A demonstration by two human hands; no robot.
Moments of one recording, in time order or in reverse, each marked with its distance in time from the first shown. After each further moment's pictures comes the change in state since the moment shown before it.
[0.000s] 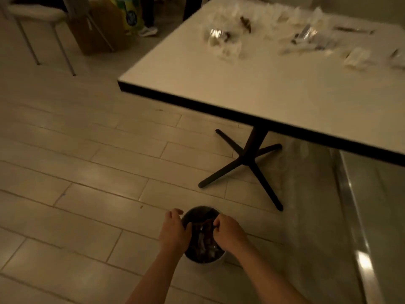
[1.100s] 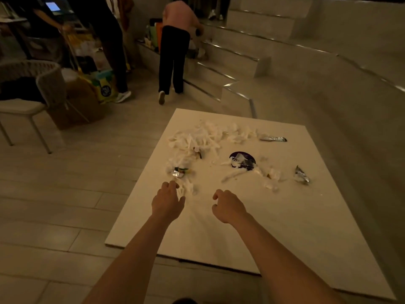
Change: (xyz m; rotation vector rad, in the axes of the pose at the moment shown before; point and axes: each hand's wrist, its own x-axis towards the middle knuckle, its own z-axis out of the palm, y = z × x) left_hand 0.091 0.356 -0.300 0.193 0.083 0.391; right_hand -0.005 -0.136 -0.431 -0.084 0.237 -0.015
